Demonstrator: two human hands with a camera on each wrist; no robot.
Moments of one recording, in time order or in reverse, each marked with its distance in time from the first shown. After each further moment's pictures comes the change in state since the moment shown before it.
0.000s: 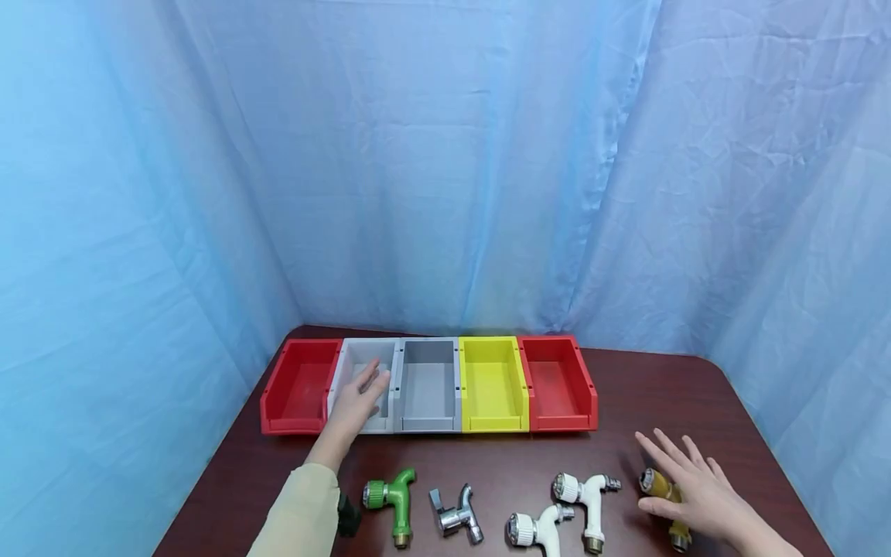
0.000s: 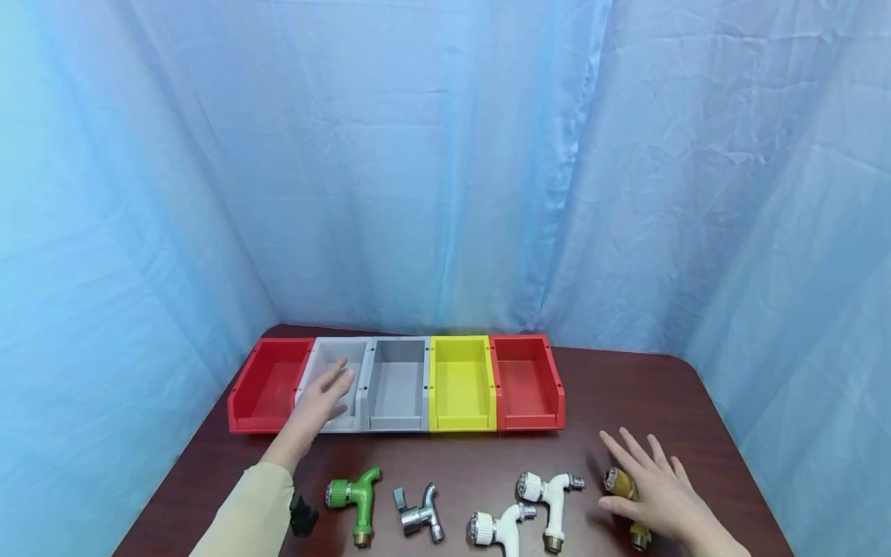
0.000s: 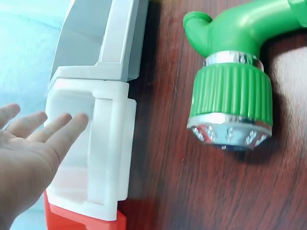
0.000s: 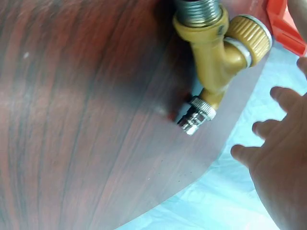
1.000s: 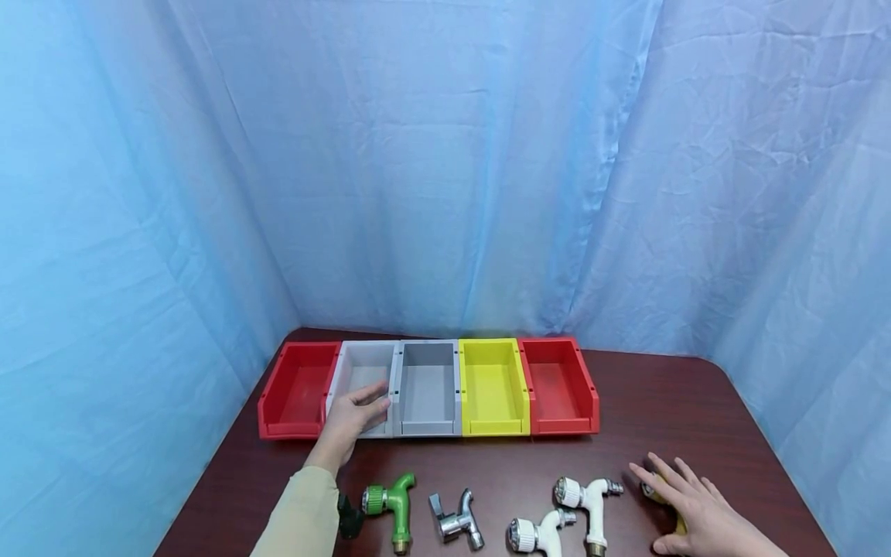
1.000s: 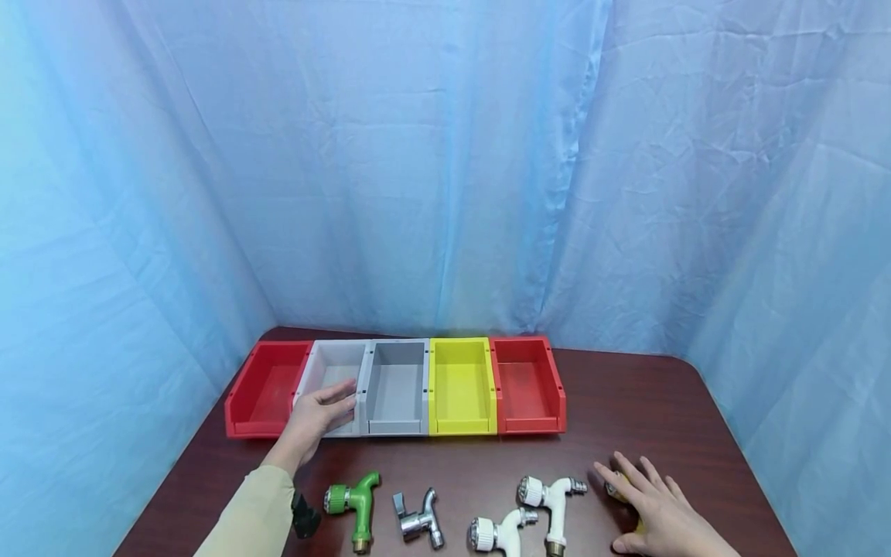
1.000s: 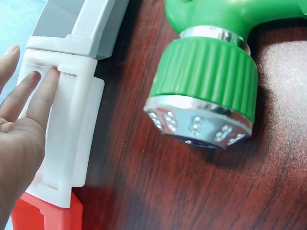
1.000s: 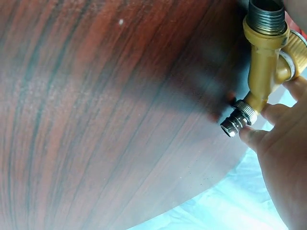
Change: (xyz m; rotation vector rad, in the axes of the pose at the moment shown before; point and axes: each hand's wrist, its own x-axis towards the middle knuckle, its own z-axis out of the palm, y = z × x) left_hand 0.010 -0.033 0.003 -0.294 -0.014 -0.094; right_hand -0.014 0.020 0.023 0.039 -0.032 -0.213
